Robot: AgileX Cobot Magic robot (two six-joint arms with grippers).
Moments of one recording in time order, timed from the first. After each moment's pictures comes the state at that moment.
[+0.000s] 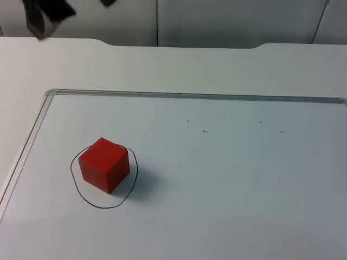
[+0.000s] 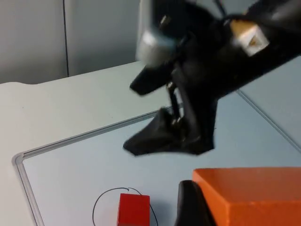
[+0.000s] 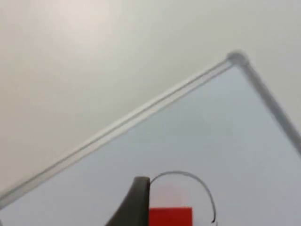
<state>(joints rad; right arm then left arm) 0.89 2.00 -1.94 -0.01 0.91 -0.13 -0.68 0.62 -0.92 0.08 0.83 -0.26</state>
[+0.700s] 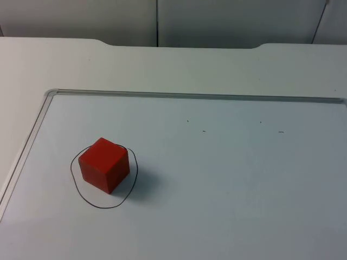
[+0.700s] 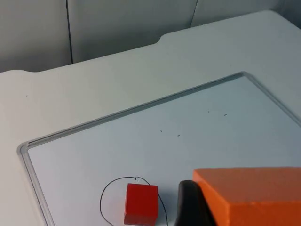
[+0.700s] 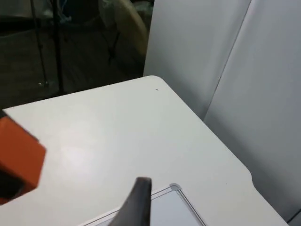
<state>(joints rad) 0.92 1.36 -1.73 -0.01 0.86 -0.26 -0.68 0.70 -0.92 0.10 0.83 -0.26</state>
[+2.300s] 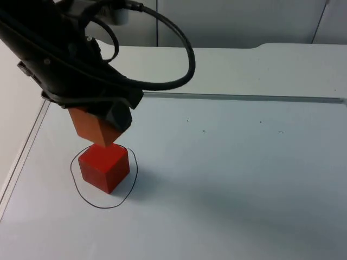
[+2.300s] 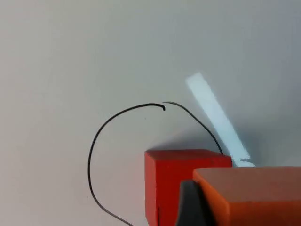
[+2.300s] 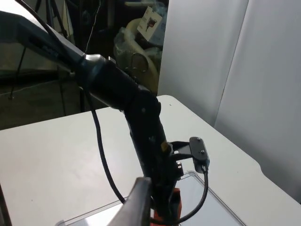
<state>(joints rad) 0.95 0.68 -1.10 0.00 0.74 -0.18 -0.45 1.72 -1.06 -0.31 0.63 0.30</state>
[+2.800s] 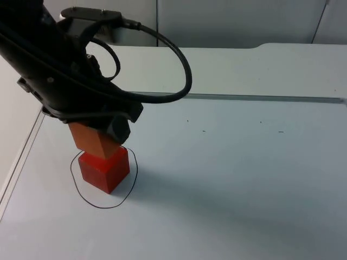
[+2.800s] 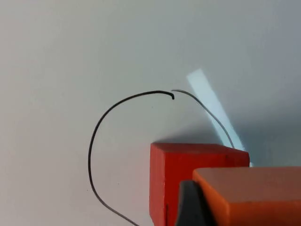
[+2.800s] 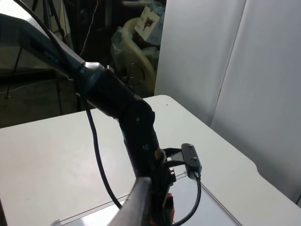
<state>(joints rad) 0.95 0.68 -1.10 -0.01 0.74 -0.18 -0.45 1.75 -1.02 -0.32 0.57 0.28</state>
